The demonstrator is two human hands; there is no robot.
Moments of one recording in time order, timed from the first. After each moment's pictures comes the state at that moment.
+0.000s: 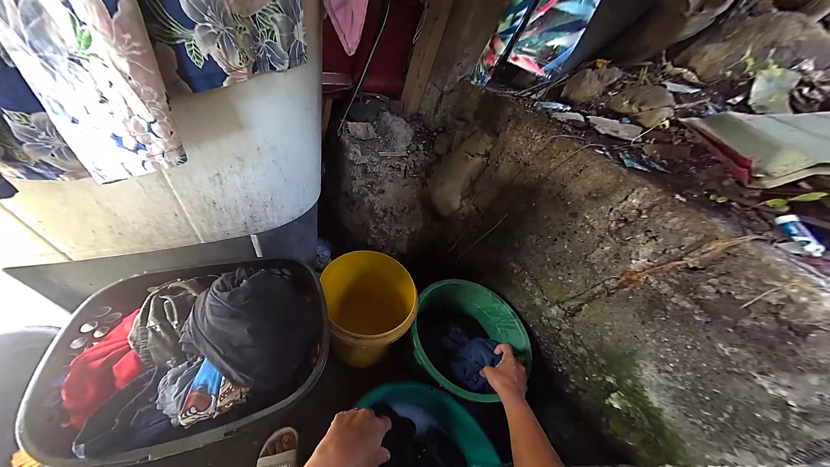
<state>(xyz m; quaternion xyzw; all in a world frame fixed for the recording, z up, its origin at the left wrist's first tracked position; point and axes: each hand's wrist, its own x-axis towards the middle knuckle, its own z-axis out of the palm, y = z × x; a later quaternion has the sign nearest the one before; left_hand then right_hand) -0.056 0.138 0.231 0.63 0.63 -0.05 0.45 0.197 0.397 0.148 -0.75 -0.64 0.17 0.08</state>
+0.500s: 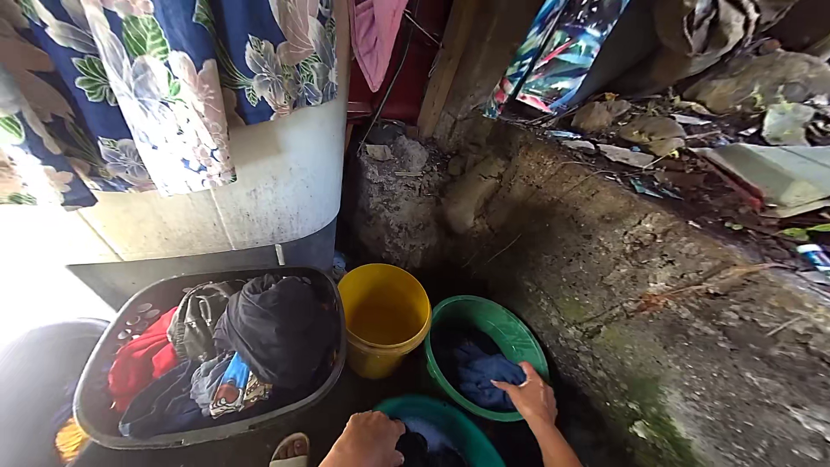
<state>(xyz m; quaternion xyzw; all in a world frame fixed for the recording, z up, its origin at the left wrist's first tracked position) -0.062 0.134 0.235 0.63 0.64 -0.01 0.43 0.198 0.377 0.182 -0.69 -0.69 0.18 0.13</state>
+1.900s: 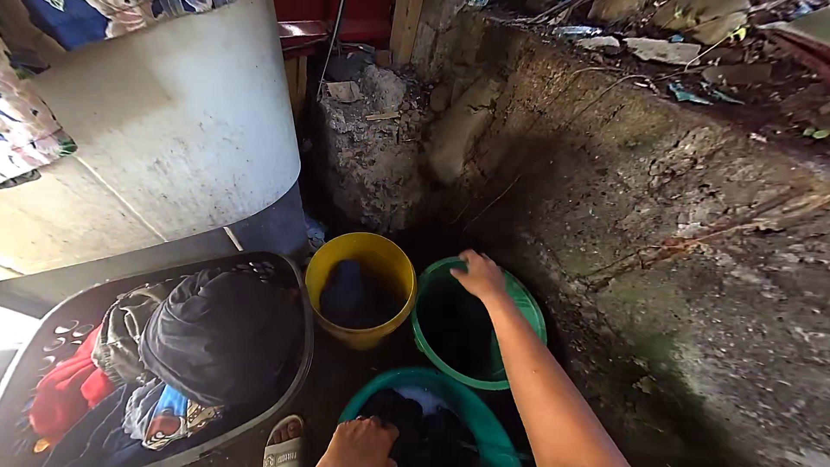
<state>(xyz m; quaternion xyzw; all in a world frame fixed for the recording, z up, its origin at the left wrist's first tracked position) -0.039 0.157 0.226 0.62 0.62 -0.08 0.47 0.087 0.489 0.224 -0.57 -0.80 0.18 0.03</state>
